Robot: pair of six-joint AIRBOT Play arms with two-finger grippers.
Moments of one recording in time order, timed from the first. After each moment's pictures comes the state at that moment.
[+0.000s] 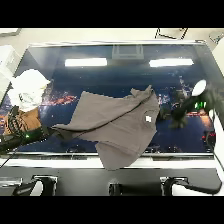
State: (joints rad) left arm 0.30 -0.65 0.52 0.86 -1.12 -1.34; right arm -0.15 -1.40 1.07 -1.19 1.56 1.58
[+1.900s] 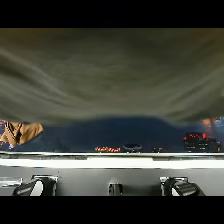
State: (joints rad) left arm 0.33 -0.63 1.69 0.84 -0.91 -1.32; right arm 0.17 -0.77 1.93 -1.74 0.84 1.62
